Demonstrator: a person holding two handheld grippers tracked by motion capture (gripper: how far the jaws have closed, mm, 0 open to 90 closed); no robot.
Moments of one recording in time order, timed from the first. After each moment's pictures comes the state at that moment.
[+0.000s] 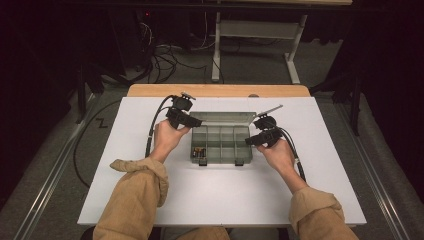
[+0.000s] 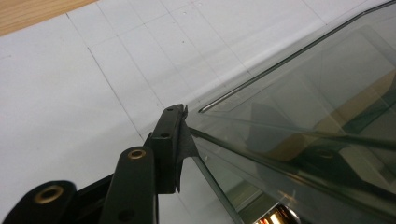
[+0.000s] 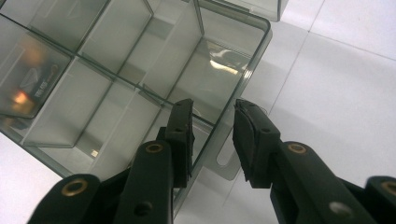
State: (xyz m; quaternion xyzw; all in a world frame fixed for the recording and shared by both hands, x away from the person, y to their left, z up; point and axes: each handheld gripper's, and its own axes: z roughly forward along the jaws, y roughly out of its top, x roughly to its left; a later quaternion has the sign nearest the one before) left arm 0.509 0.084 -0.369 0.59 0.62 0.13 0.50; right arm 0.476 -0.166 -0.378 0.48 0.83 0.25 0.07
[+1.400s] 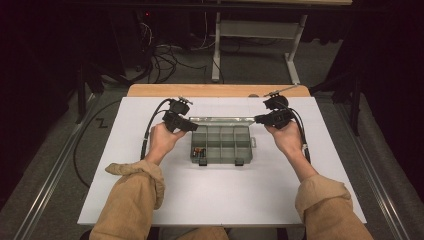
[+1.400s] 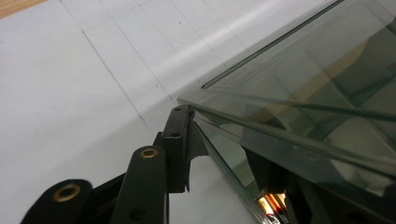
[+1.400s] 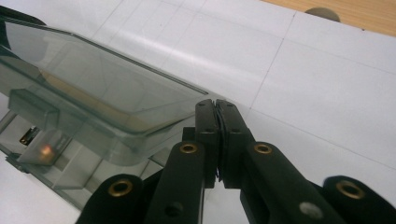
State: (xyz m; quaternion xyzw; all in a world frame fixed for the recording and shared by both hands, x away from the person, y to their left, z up) left arm 0.498 0.098 -0.375 0.63 0.60 0.12 0.48; right arm 0.491 -0.181 -0.316 0.47 0.82 0.31 0.13
